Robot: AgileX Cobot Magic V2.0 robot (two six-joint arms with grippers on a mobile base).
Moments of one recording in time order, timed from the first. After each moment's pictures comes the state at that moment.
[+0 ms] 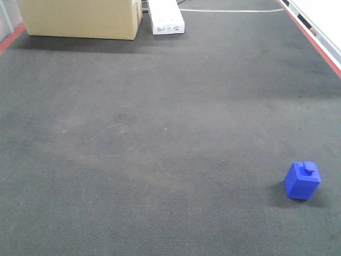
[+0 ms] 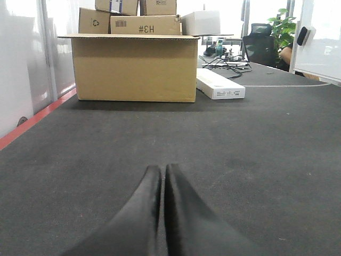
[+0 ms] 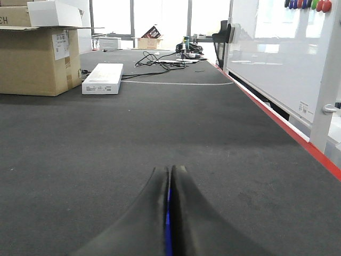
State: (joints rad) left arm -0.02 -0.01 0.03 0.00 0.04 0.03; right arm -0.02 -0.01 0.03 -0.07 0.06 0.06
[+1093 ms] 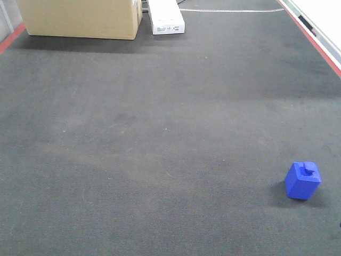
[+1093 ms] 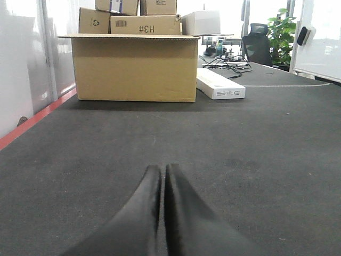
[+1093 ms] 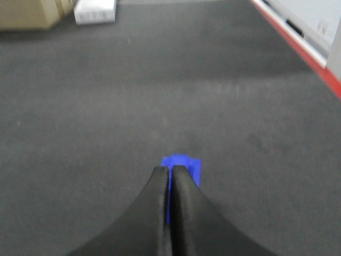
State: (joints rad) left arm -0.02 -0.01 0.03 0.00 0.04 0.03; right arm -0.02 0.39 -0.29 0.01 0.33 0.06
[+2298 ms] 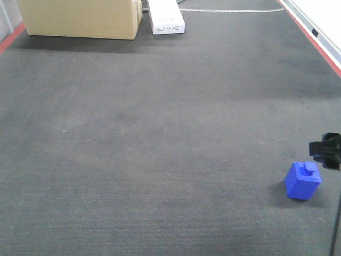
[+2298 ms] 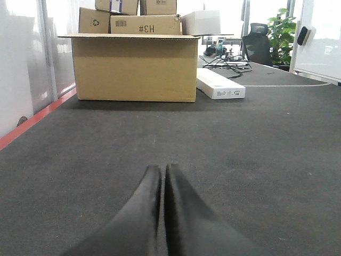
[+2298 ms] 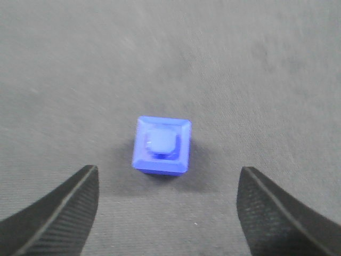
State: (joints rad) left arm -0.02 -0.01 0.03 0.00 0.04 0.03; right arm -0.02 1.17 -0.87 -0.07 0.78 0.11
